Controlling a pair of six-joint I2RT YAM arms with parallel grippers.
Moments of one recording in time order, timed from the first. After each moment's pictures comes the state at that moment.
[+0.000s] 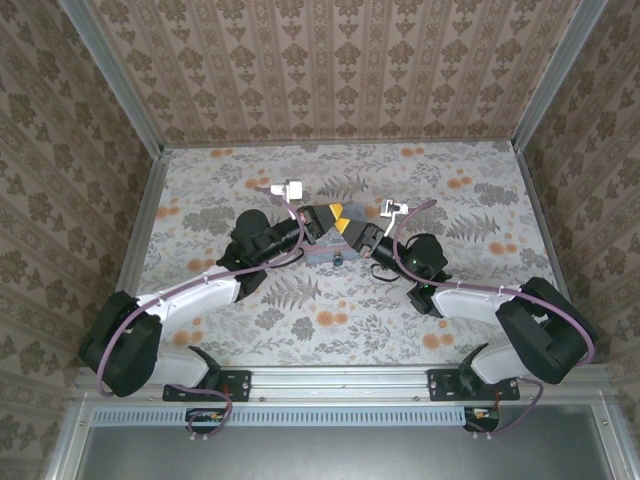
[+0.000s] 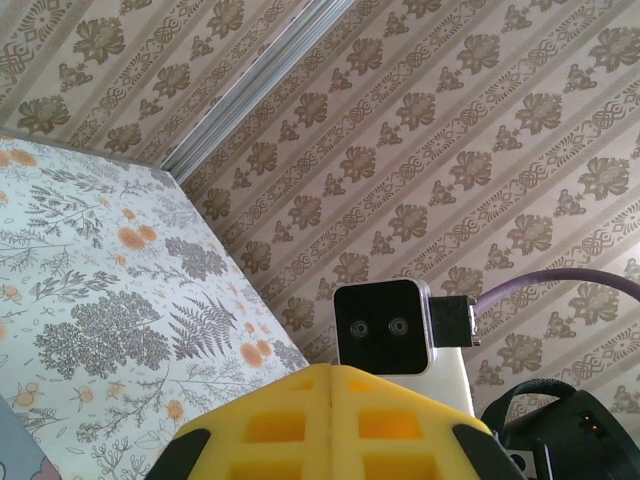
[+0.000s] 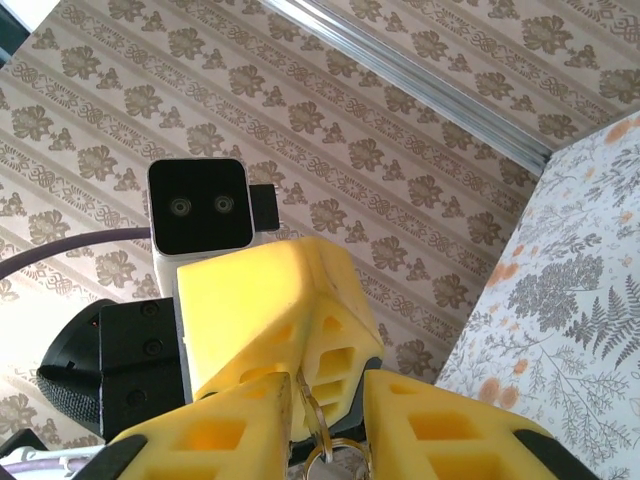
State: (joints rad) left arm -0.72 1.33 0.70 0.74 0.41 -0.86; right arm 0.62 1.41 0.49 1.17 -0.31 1.11
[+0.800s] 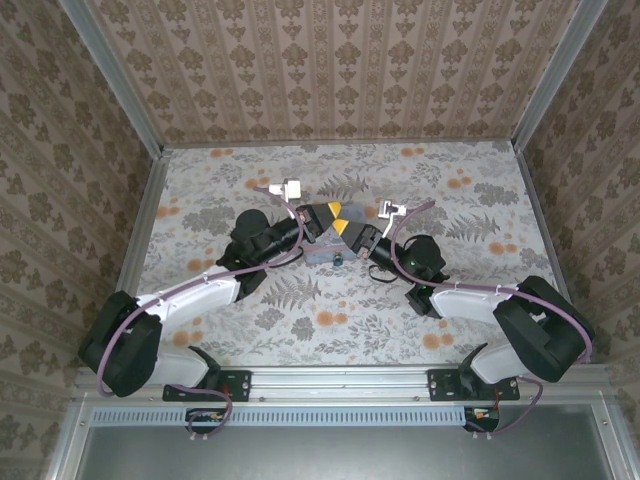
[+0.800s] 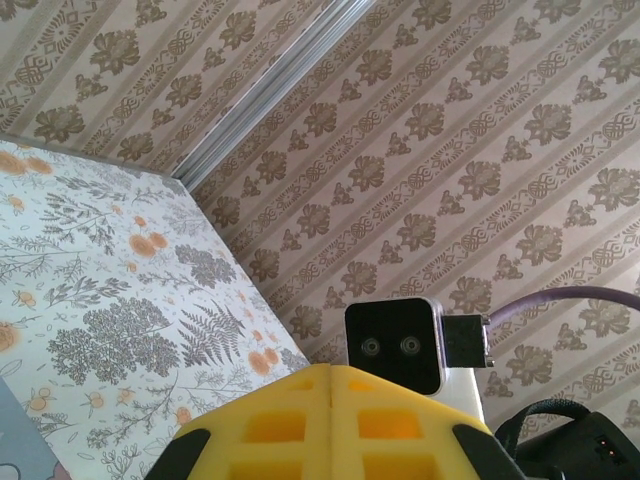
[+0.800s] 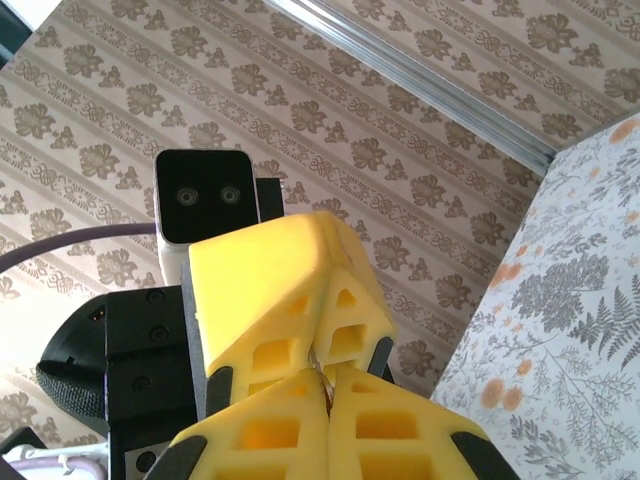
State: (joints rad) left arm -0.72 1.33 0.70 0.74 0.39 -0.86; right arm 0.64 1.42 0.49 1.19 -0.29 1.10
